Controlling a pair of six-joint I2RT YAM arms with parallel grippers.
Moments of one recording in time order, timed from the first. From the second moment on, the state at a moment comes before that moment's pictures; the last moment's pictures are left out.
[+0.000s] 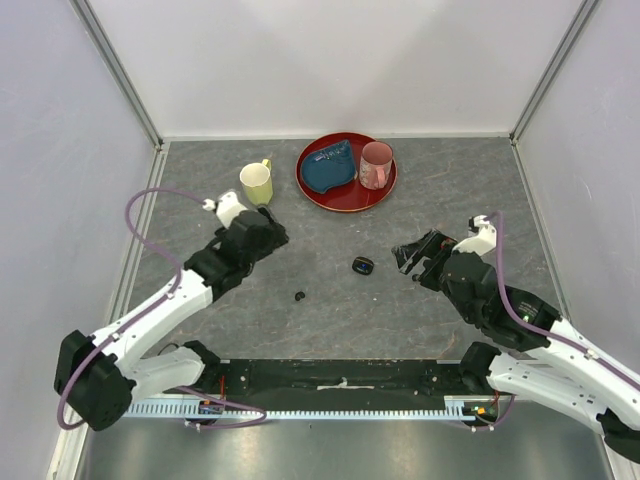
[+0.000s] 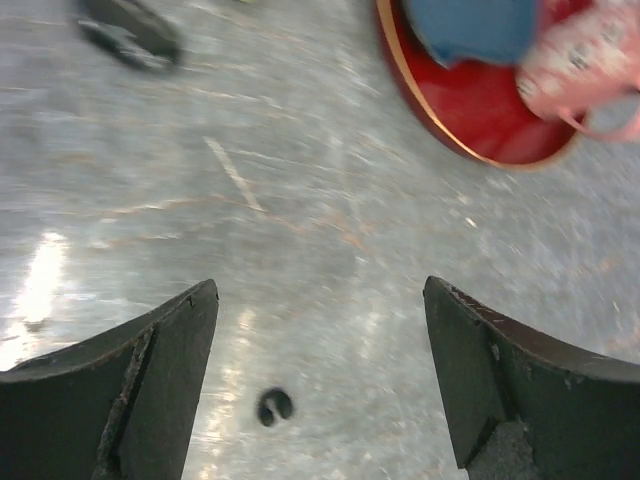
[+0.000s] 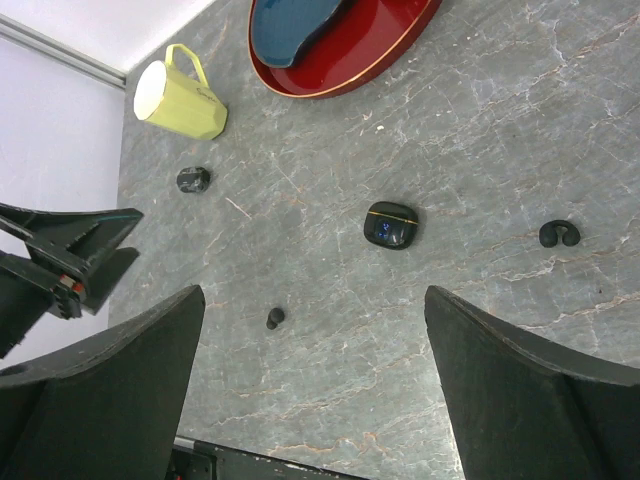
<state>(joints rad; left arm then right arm) -0.68 1.10 0.80 -0.32 -0.49 -0.89 0.92 0.65 0.81 -0.63 0.58 1.02</state>
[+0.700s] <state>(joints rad) -0.20 1.55 1.11 -0.62 -0.35 -0.87 0.92 0.70 0.81 -0.63 0.58 1.02</state>
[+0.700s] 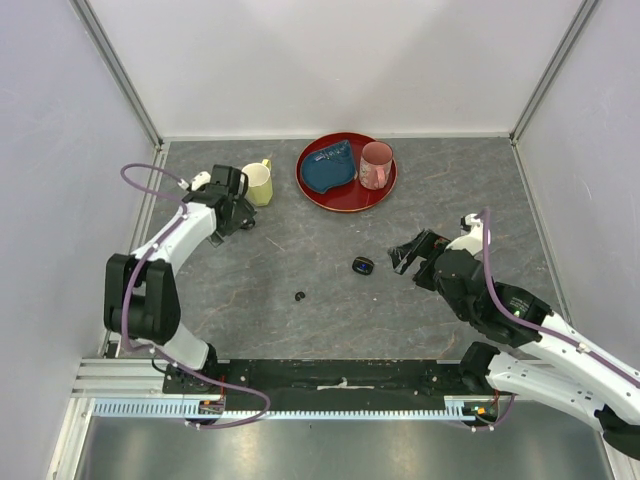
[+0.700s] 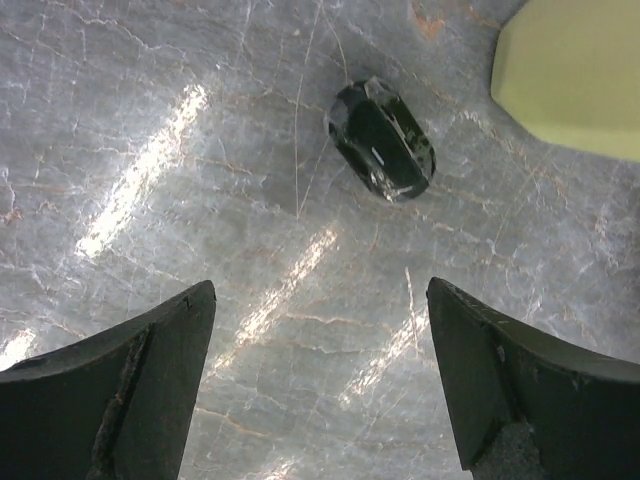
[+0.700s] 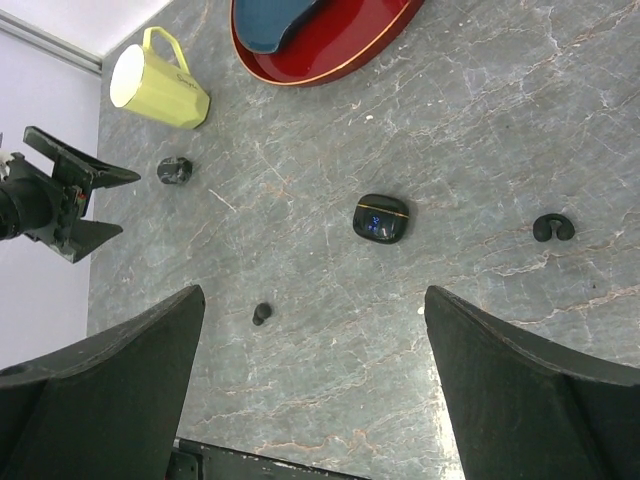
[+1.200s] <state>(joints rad) -0.12 1.85 1.32 -0.69 -0.30 -0.92 0.91 0.72 0.81 -0.63 0.59 1.00</state>
